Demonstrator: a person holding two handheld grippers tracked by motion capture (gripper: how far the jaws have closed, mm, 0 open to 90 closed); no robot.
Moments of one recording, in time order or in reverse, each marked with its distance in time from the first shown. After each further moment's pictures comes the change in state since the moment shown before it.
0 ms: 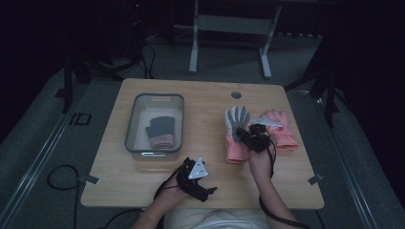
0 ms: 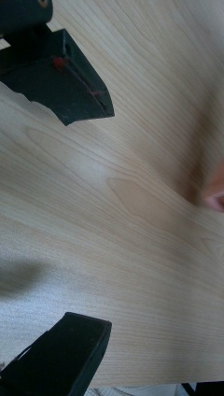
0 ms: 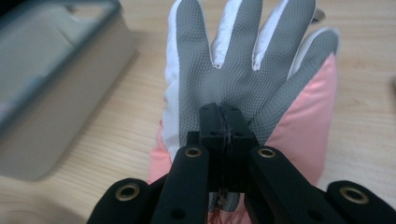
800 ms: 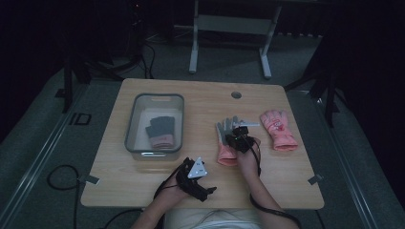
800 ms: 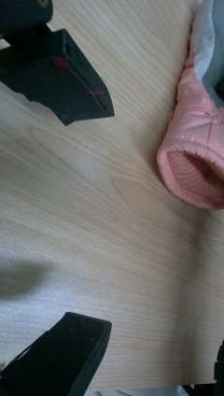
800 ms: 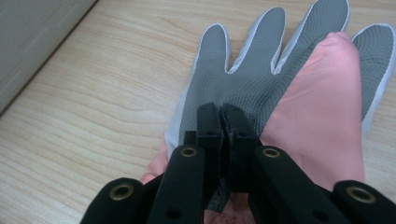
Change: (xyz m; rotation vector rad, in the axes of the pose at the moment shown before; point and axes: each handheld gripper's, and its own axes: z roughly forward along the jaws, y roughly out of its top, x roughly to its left) left arm 0.004 -0.003 0.001 0.008 -0.017 -0.014; right arm 0.003 -0.021 0.070 0.161 -0.005 -0.070
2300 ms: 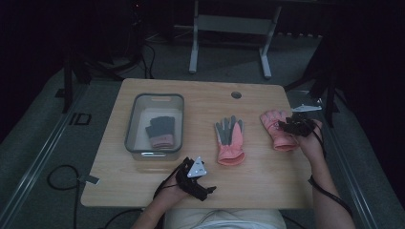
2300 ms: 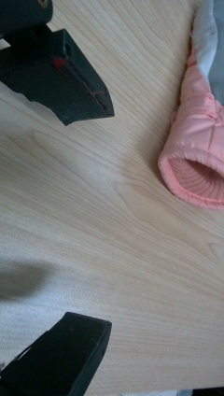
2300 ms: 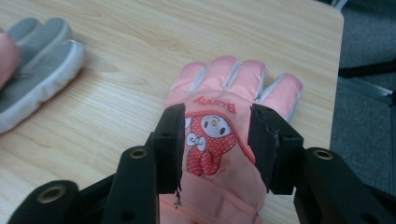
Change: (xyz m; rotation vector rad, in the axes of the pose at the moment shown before) left arm 0.003 -0.001 0.001 0.003 0.002 -0.009; right arm -0.192 0.025 -0.078 -0.026 -0.139 -0.174
